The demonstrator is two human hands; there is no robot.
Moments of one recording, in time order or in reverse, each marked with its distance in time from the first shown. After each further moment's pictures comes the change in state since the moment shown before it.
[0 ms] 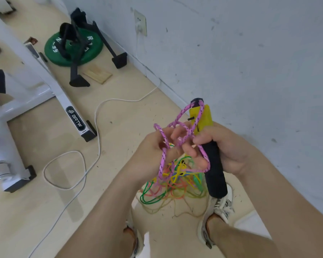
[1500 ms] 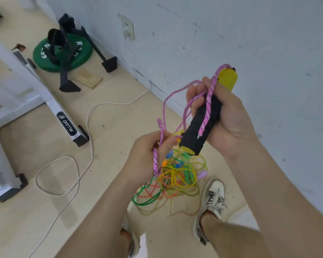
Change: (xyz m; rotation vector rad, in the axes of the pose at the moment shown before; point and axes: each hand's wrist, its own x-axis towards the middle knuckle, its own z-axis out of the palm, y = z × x) left_hand 0.000 0.000 0.019 0.279 0.114 0.130; right_hand -0.011 -0.043 0.022 0.751 0.320 -0.468
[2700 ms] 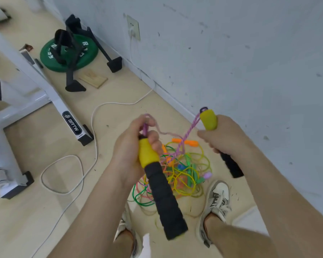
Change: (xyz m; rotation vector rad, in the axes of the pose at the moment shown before) left_hand 0.012 0.012 -0.021 -0.969 0.167 -0.486; right_hand 0.026 -0.001 -0.072 -1.736 0.353 0.114
